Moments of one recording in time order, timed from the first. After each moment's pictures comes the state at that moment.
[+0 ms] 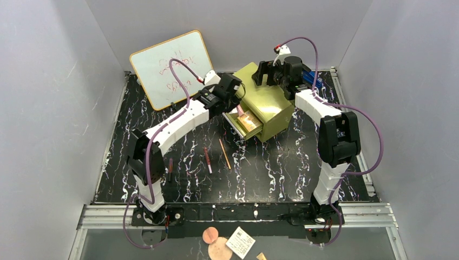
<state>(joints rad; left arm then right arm) -0.71 1.79 1.67 -0.63 -0.40 -1.17 0.29 1.93 1.47 0.12 -0.25 0.17</state>
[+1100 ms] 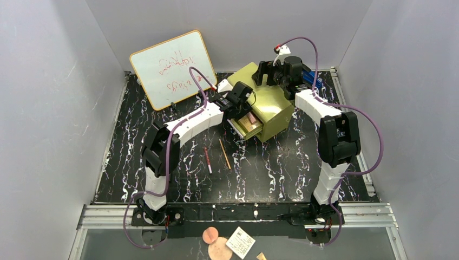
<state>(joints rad) -0.77 1.97 1.68 -0.53 -0.35 -1.24 0.29 1.93 1.47 0.12 -0.25 0.17</state>
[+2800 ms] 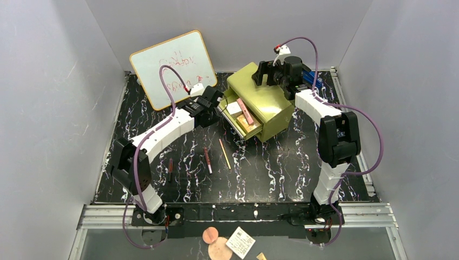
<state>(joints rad) -0.64 1.63 1.39 -0.73 -0.44 -0.94 0.29 1.93 1.47 0.12 -0.25 0.17</state>
